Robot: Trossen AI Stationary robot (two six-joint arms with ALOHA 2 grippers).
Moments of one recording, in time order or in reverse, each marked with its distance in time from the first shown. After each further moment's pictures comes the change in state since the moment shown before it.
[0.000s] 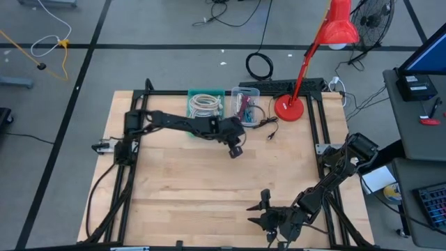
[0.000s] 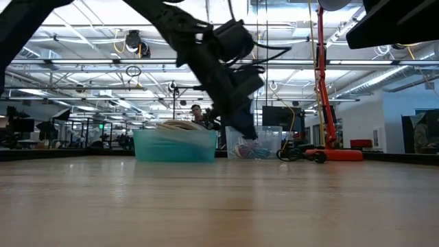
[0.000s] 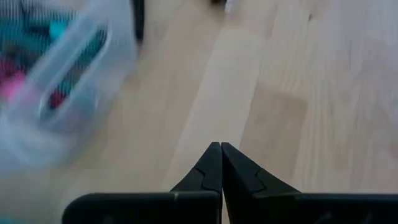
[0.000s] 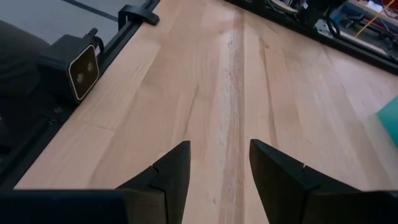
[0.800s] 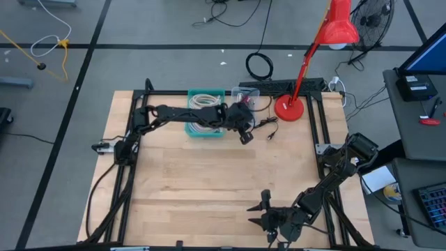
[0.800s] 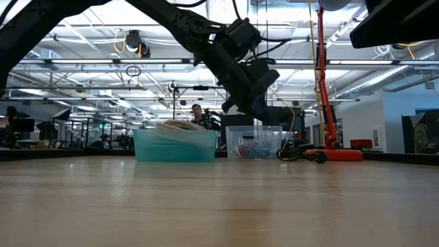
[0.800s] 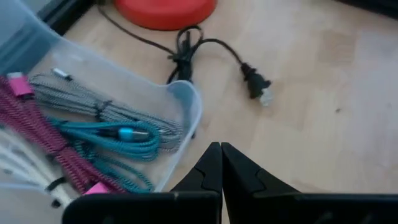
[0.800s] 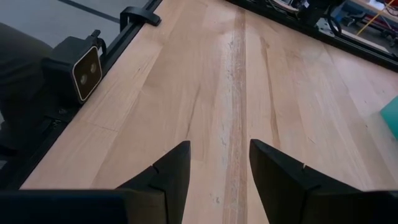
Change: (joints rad) left arm 0.077 0.098 0.229 0.003 -0.039 0.040; right arm 0.004 0.000 0.000 0.000 0.001 0.013
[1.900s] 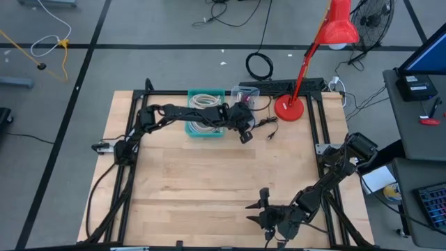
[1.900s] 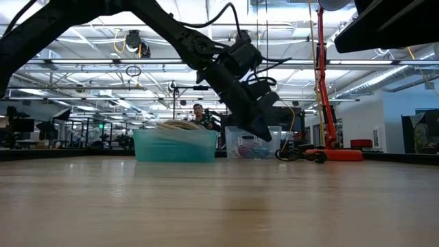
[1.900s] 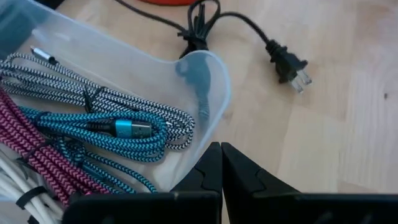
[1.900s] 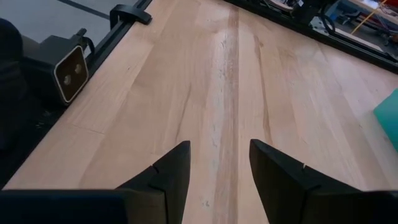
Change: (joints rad) left arm 0.043 0.085 0.000 0.060 0.039 0.053; right arm -0.023 0.000 0.001 0.000 -0.002 -0.013
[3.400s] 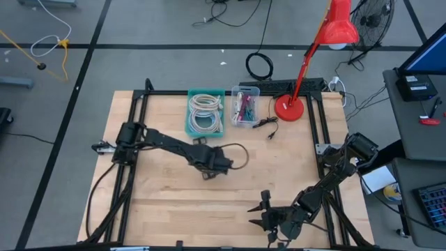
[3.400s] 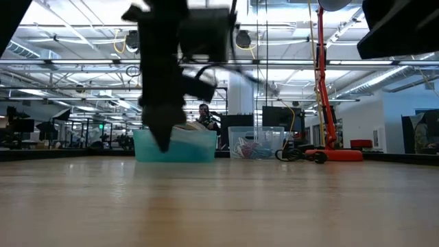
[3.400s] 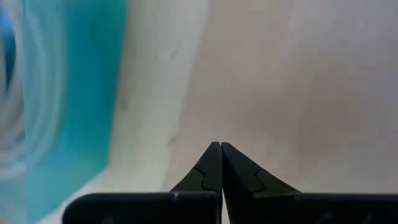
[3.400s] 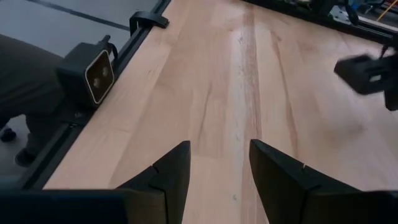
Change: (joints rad) left arm -0.417 -0.208 -0.225 -0.804 -0.401 -0.321; right arm 0.016 0.000 -0.040 0.062 -0.050 0.072
